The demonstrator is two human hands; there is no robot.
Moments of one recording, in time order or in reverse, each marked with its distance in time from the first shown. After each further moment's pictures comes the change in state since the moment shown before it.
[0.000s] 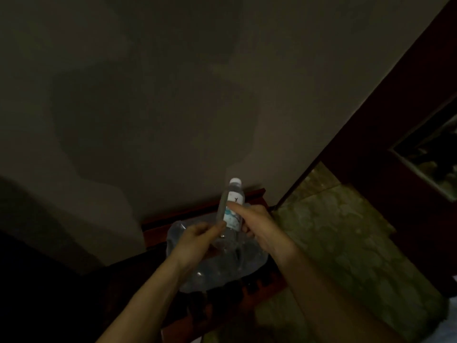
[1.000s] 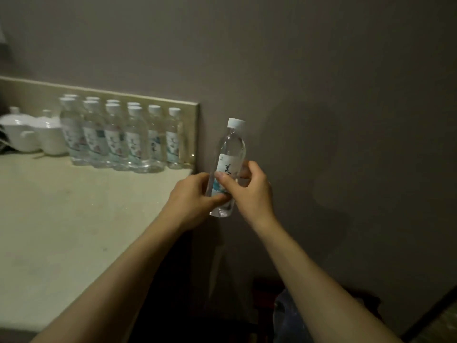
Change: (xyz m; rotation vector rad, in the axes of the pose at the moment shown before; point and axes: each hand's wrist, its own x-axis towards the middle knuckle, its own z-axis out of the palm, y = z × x) left_hand -0.336 0.104 -0.225 0.672 0.828 0.684; right_hand -0.302 -0.131 0.273 -0.108 -0.127 -1.188
